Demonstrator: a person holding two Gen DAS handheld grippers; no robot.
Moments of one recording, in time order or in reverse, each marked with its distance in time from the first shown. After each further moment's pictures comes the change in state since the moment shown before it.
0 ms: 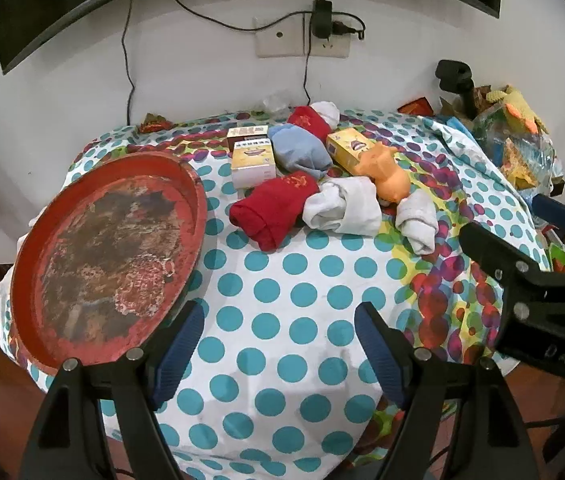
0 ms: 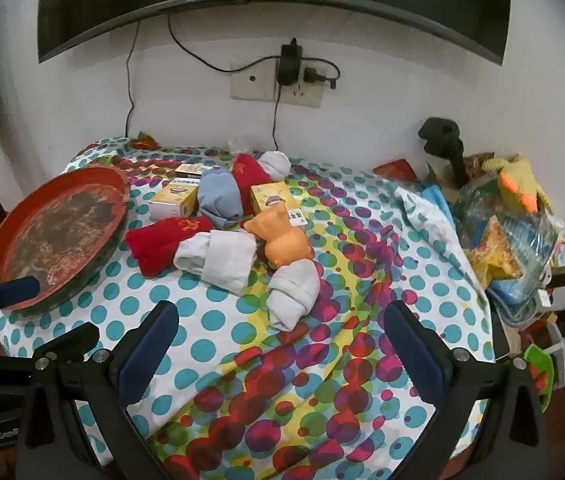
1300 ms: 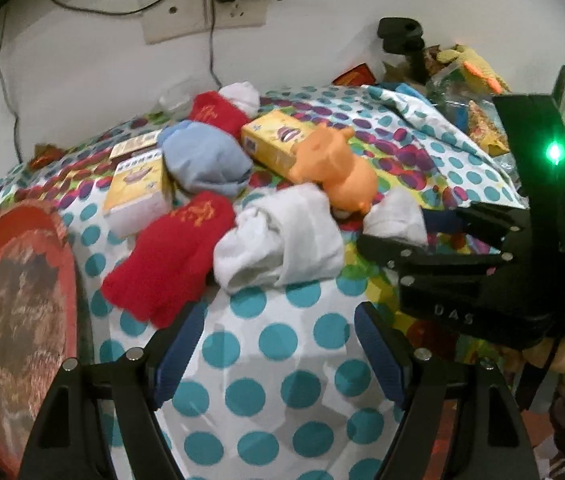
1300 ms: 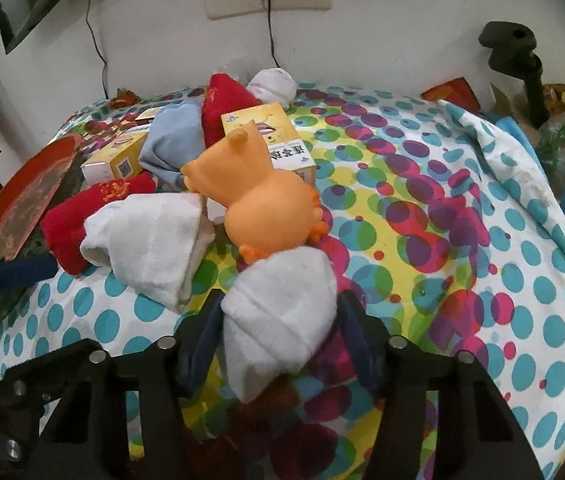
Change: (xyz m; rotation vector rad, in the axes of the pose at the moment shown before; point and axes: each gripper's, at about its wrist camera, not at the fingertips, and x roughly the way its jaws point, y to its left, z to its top) left arm 0.098 -0.036 0.047 0.205 0.022 -0.225; right arm 0.144 -0.034 -0.002 0.029 0.156 0.172
